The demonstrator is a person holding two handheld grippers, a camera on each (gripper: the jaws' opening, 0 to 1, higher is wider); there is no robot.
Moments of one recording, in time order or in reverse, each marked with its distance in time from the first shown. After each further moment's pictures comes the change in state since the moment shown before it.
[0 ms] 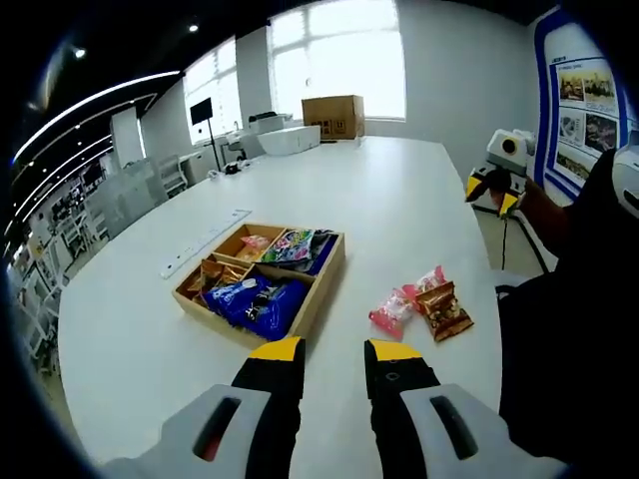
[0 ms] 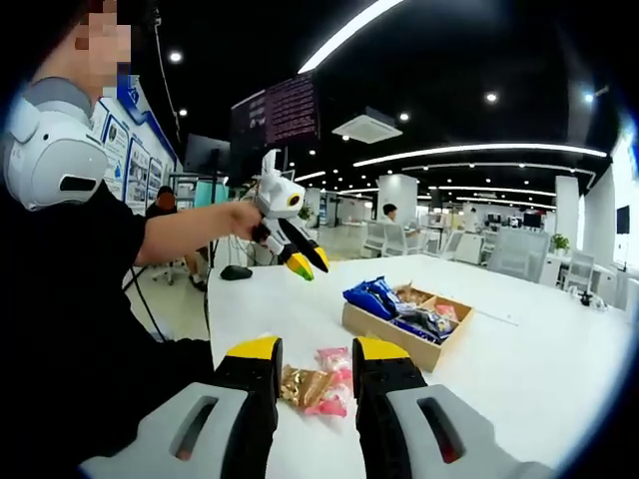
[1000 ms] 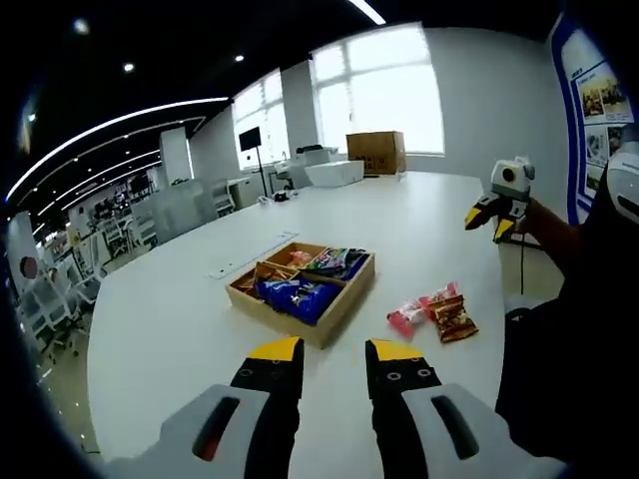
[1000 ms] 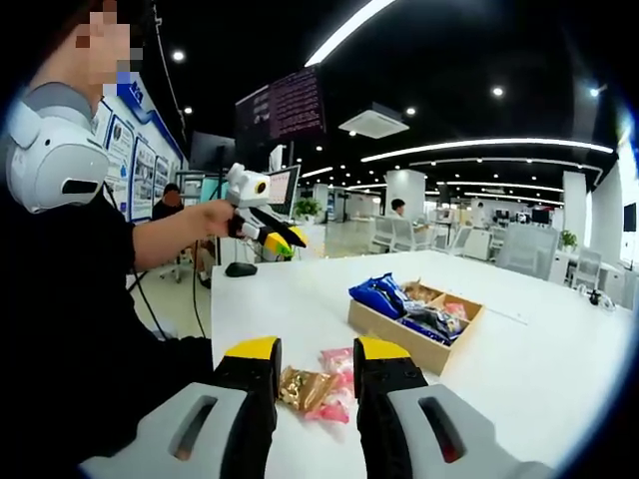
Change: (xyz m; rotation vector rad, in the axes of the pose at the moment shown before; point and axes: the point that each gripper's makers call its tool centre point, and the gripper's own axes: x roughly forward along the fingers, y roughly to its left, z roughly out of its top) left arm -0.066 0.012 -0.019 -0.064 -0.166 0.205; right arm 0.015 -0.001 -0.007 0.012 0.021 0.038
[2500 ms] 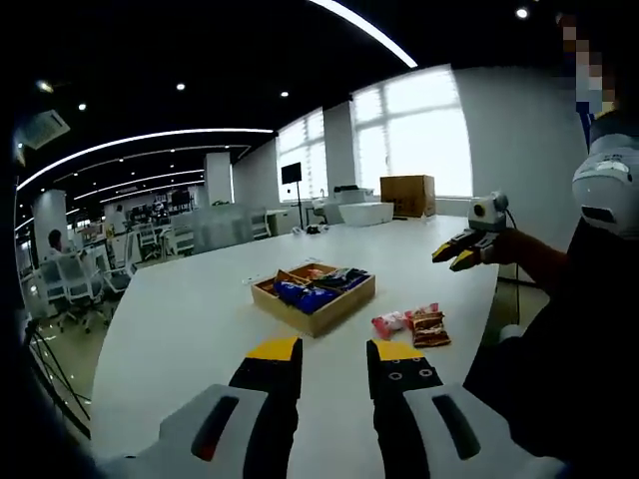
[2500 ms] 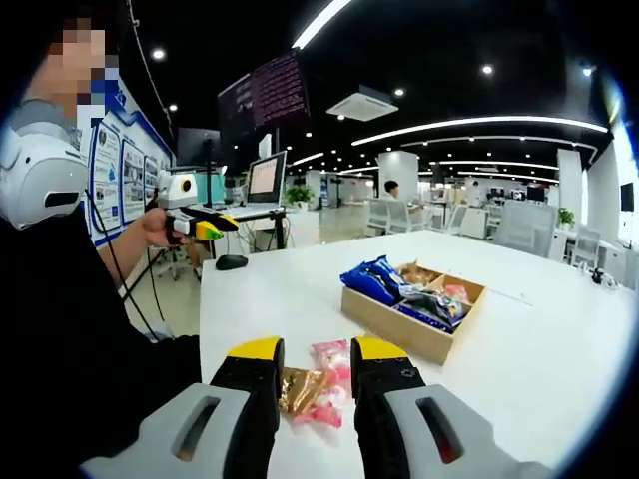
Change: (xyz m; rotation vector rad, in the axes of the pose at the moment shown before) left arm -0.078 -0.047 -0.023 -0.094 -0.178 0.157; right arm 0.022 -0.016 -0.010 0.063 0.064 -0.014
